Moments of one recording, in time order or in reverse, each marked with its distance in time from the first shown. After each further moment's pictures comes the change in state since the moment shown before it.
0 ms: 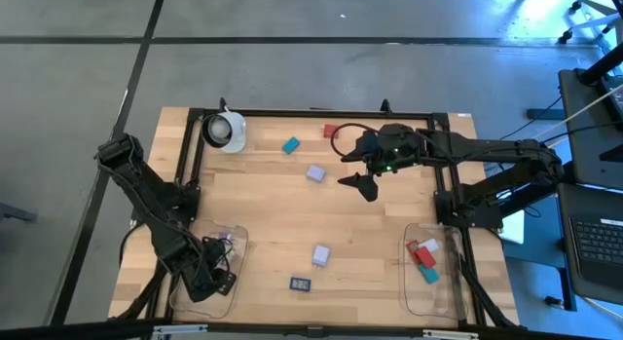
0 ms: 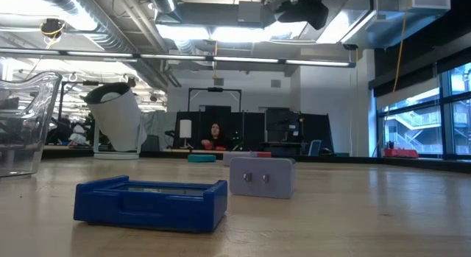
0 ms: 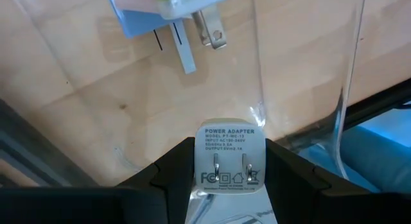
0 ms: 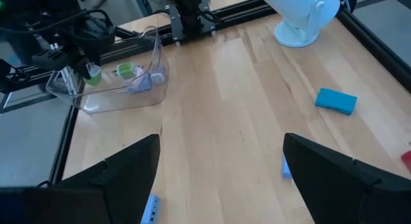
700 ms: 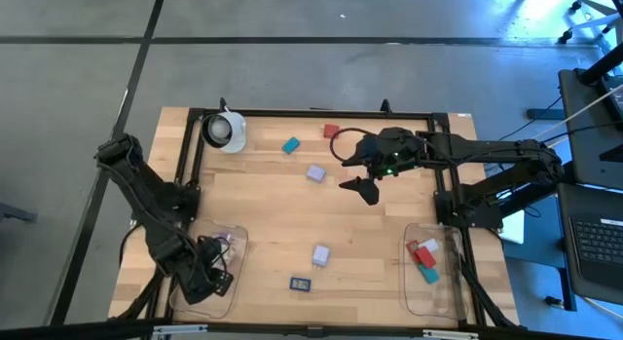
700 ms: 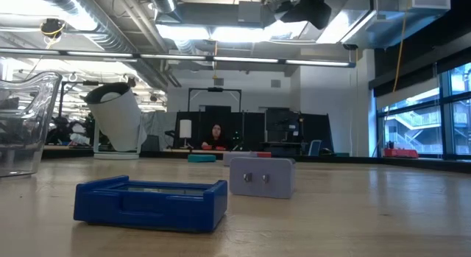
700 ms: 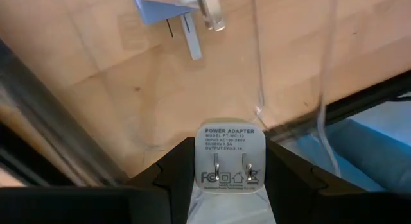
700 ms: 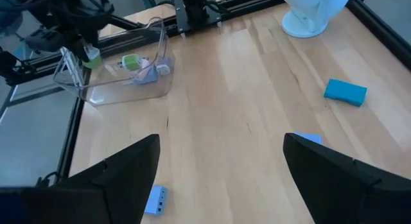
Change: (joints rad) left arm -0.008 0.000 0.112 -0.148 0.019 -0.021; right arm 0.026 0.000 0.000 -0.025 0.000 0.019
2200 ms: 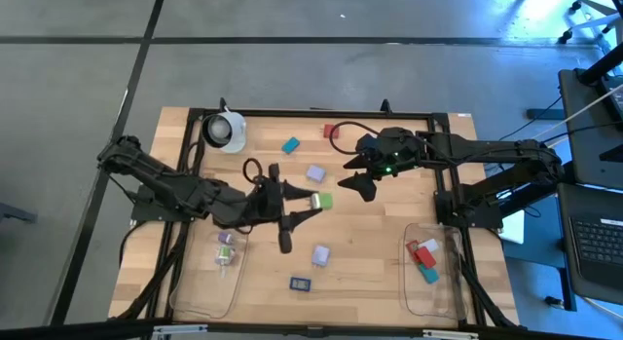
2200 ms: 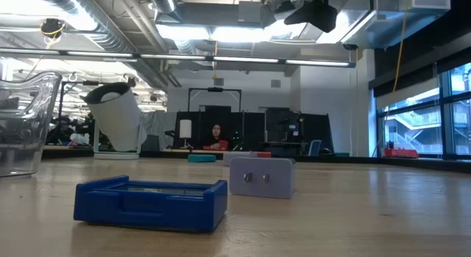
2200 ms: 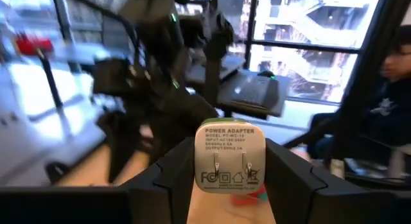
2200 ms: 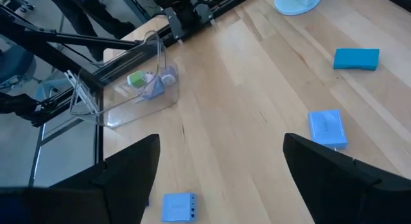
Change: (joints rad) left arm 0.489 0.022 0.323 0.879 -0.716 1.990; right arm 0.000 -0.001 0.000 -0.001 0.000 0.237
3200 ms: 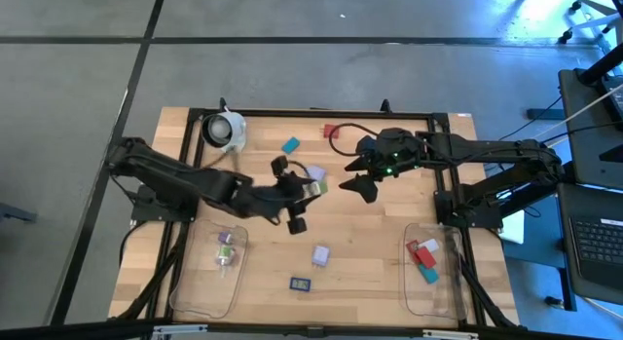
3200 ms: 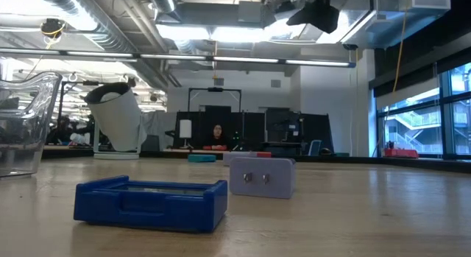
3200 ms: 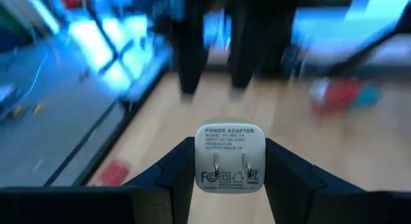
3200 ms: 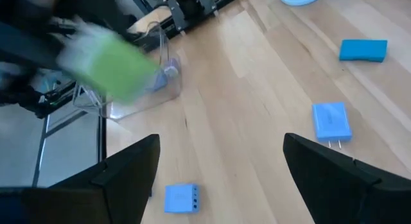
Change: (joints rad) left arm 0.134 0.066 0.000 -0.350 -0.011 0.019; right arm 0.000 0.000 0.000 -0.022 -0.026 -0.003
